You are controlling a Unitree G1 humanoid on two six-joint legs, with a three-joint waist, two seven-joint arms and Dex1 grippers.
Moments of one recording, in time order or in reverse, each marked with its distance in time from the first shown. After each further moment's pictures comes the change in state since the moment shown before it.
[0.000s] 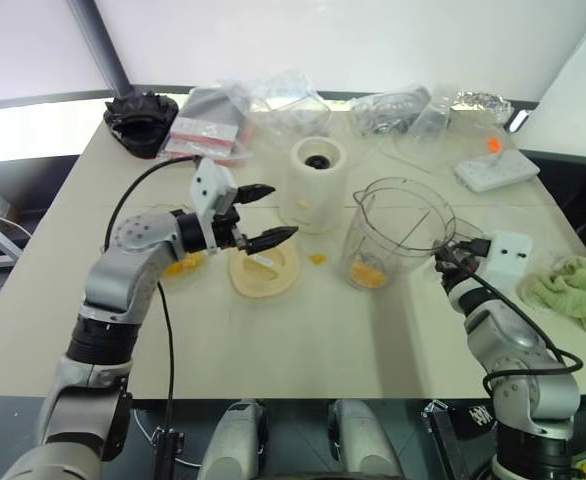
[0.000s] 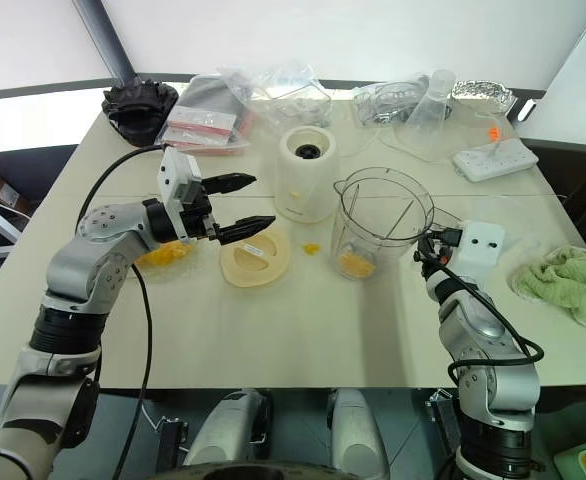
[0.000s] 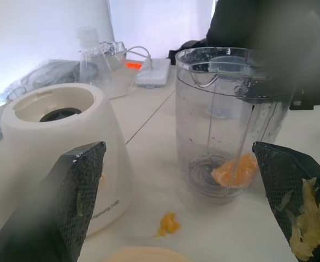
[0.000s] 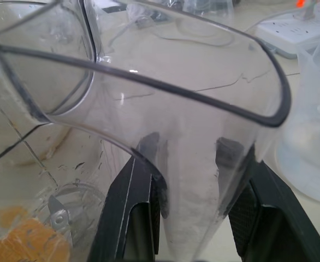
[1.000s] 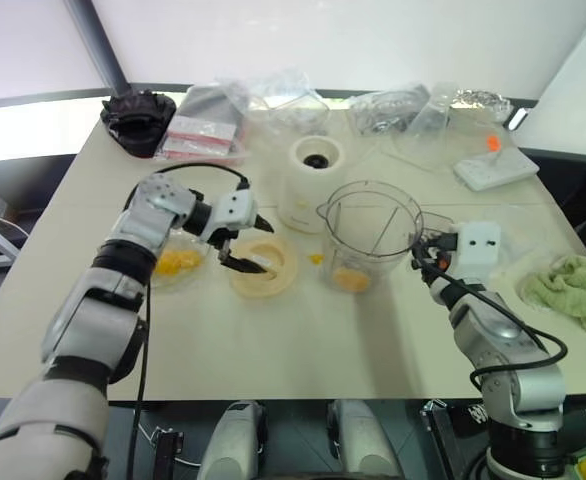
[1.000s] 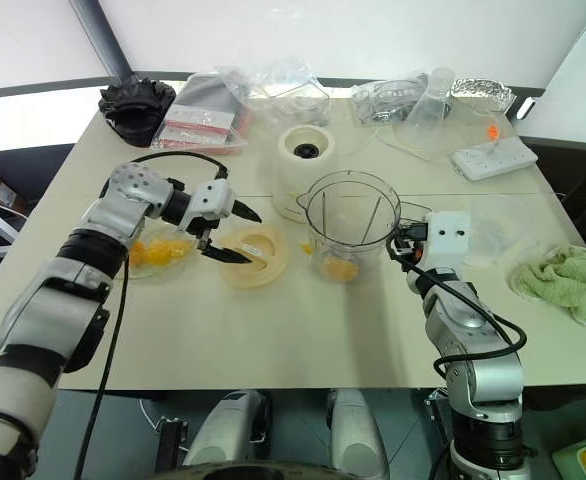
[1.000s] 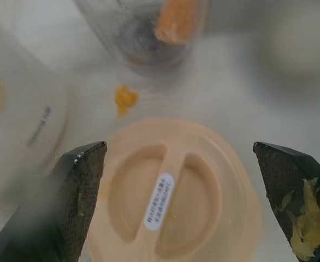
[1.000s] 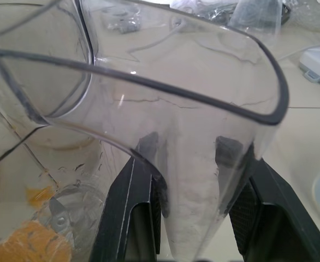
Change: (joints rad) left arm -0.522 0.000 -0.354 1.081 0.484 -0.730 -0.615; right arm -0.031 -0.028 0.126 -0.058 -0.122 0.030 0.084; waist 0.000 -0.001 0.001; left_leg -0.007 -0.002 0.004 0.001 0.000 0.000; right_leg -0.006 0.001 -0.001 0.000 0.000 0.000
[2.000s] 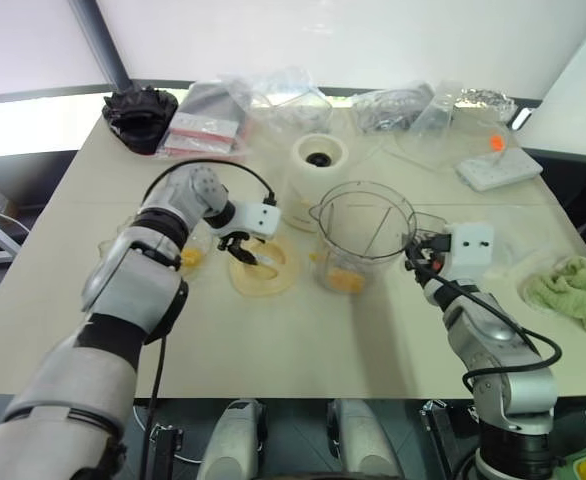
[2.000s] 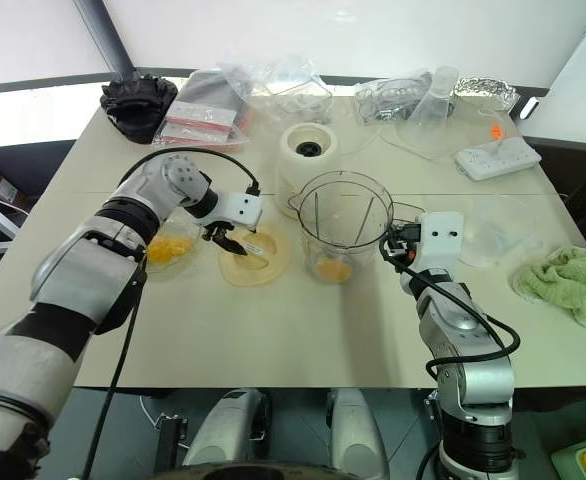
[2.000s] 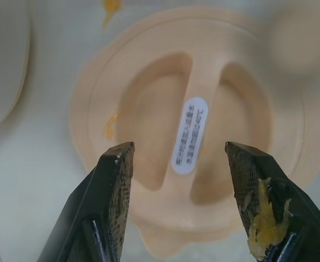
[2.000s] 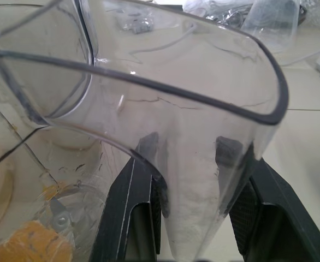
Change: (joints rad) left arm -0.214 -0.167 -0.064 0.349 0.417 -0.097 0.220; right arm -0.004 0.052 0.005 -0.020 -0.056 0.018 0.052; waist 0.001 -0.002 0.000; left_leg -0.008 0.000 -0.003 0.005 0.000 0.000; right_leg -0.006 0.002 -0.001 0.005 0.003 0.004
